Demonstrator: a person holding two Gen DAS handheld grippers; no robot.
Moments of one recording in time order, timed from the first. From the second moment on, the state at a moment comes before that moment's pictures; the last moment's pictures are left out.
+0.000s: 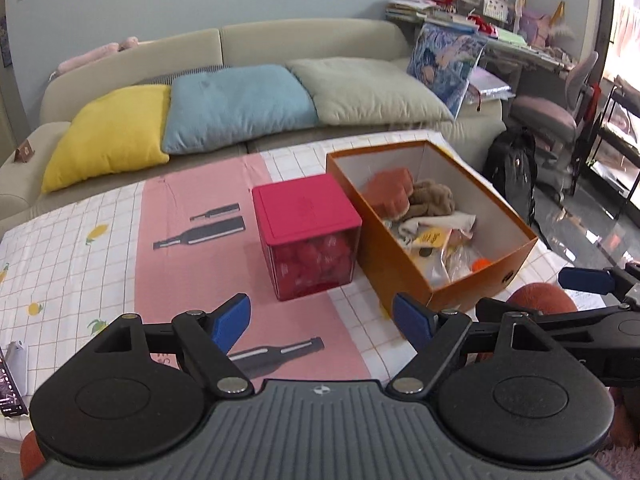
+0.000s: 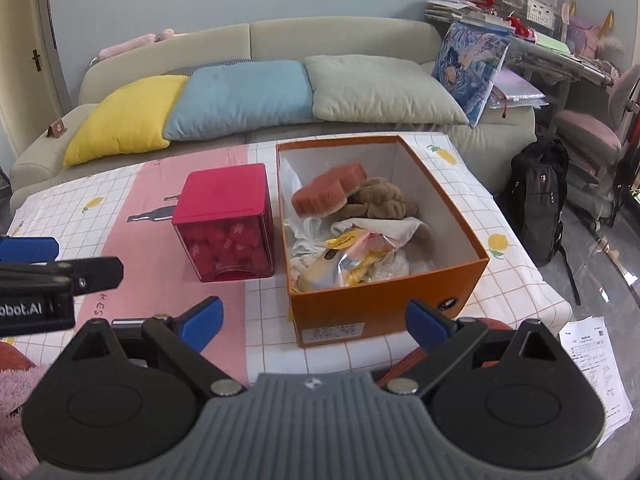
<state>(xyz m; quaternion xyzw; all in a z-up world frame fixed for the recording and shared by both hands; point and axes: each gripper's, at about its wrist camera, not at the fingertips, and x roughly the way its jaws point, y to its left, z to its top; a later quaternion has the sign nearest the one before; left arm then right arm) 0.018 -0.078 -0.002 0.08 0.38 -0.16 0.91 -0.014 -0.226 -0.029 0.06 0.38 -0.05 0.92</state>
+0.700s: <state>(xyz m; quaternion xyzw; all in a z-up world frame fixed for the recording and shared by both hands) 0.018 -0.065 0.004 0.06 0.38 -0.13 0.91 -0.013 -0.217 -0.026 0.04 0.37 -0.04 0.93</state>
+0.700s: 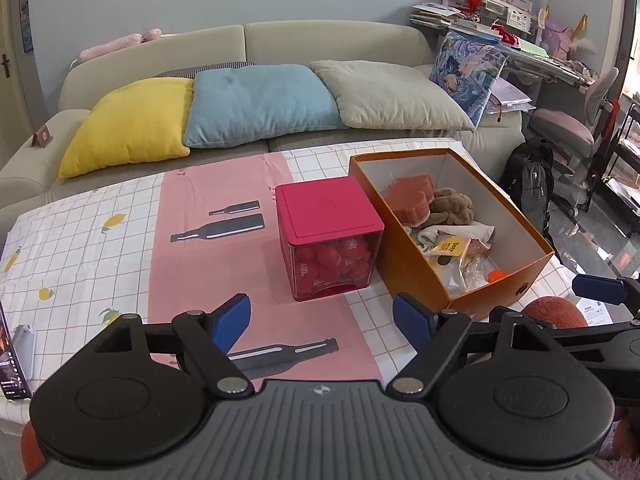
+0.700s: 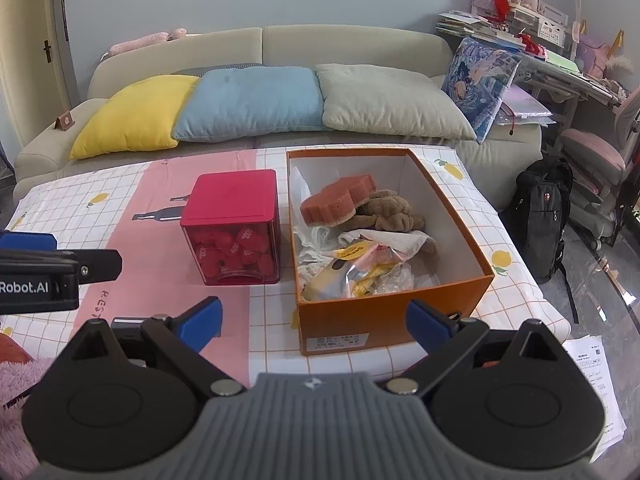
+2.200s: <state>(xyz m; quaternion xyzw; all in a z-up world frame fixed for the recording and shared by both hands) 0.018 -0.064 0.015 0.06 0.36 -0.12 0.92 -0.012 -0.215 -0.023 0.04 0.36 -0.04 0.93</state>
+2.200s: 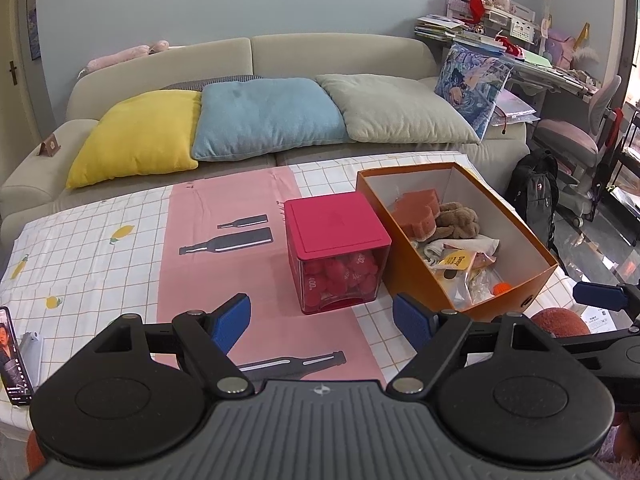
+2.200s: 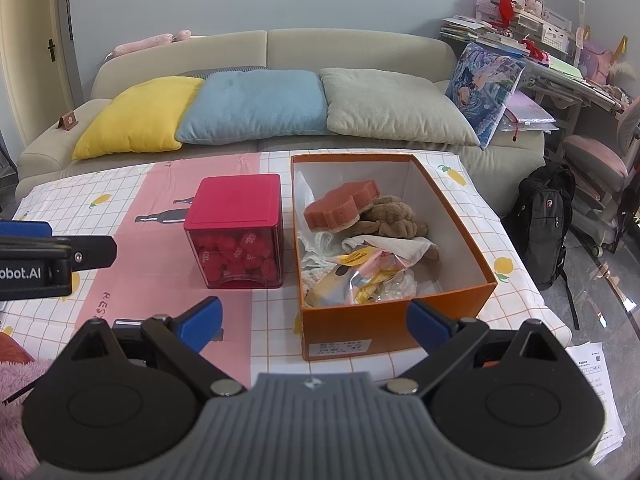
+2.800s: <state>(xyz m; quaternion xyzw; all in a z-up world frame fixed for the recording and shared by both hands) 0.018 -0.064 0.015 0.06 0.36 -0.12 0.92 -0.010 -0.214 -0.026 0.03 0.37 -0.03 0.93</state>
